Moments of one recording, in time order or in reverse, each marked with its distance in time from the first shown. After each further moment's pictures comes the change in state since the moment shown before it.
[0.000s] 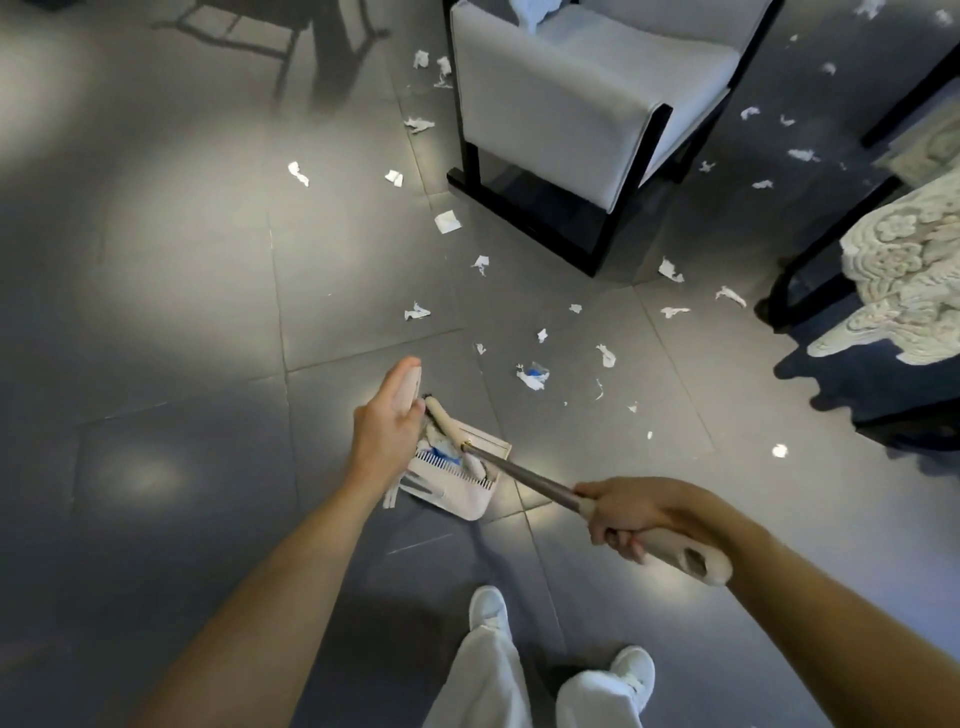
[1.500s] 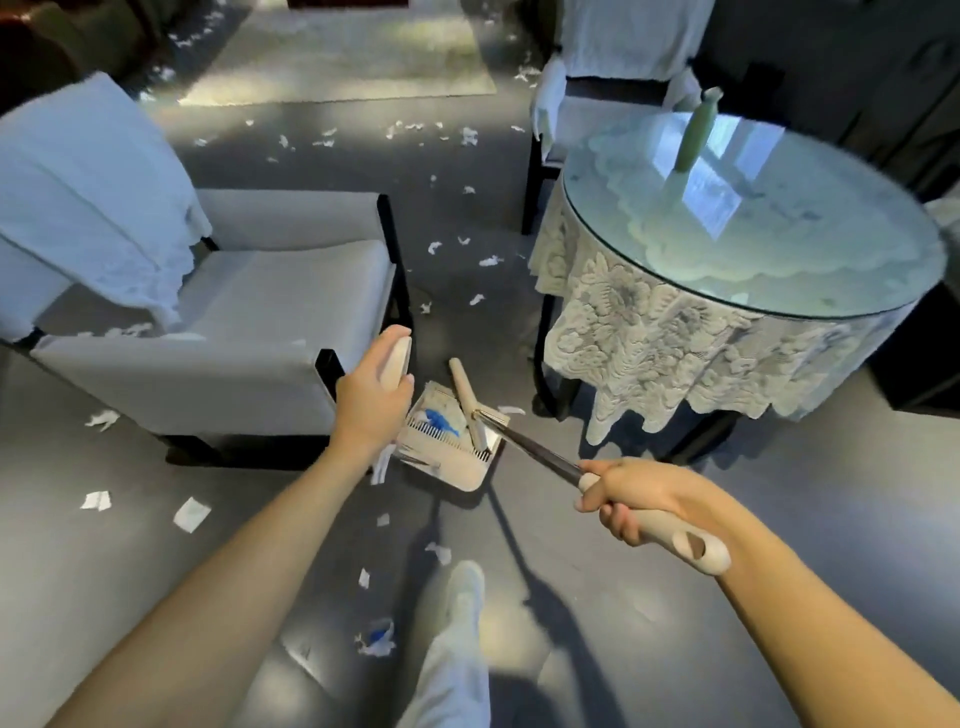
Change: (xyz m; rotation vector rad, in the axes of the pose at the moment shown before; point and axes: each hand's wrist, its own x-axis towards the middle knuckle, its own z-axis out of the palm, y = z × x) left_hand 0.238 0.449 0.345 -0.006 -0.474 0.600; right_hand -0.131 0.123 -0.401 1.143 0.397 -0.149
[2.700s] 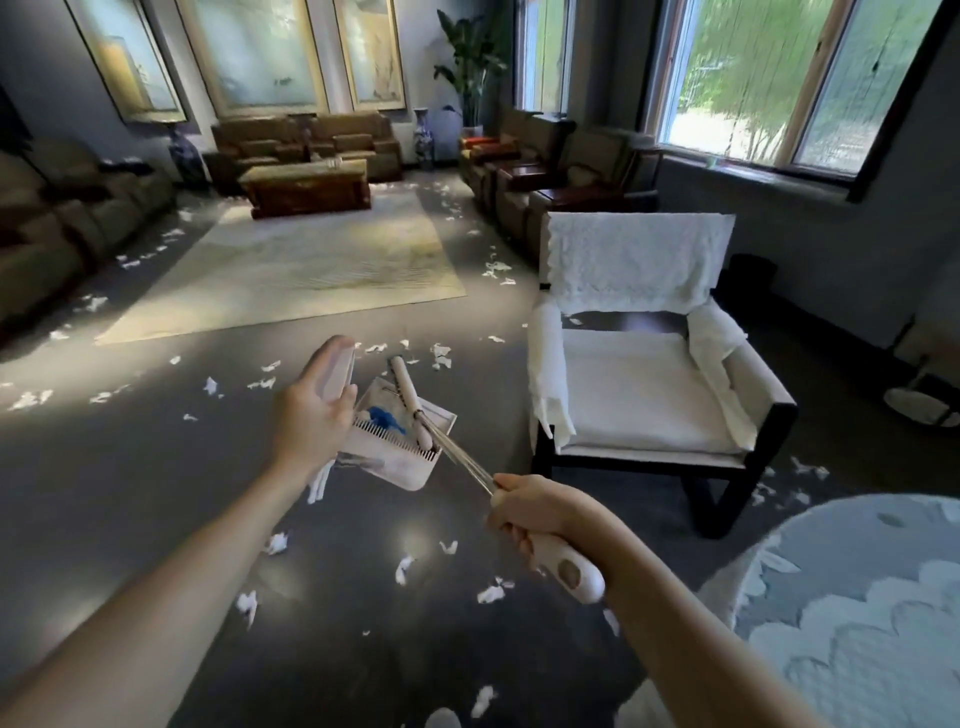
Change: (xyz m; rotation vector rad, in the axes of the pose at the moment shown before) left_hand 1.038 0.110 0.111 0.077 0.234 0.493; right_hand 0.387 -0.912 -0.280 -0.366 0.204 -0.549
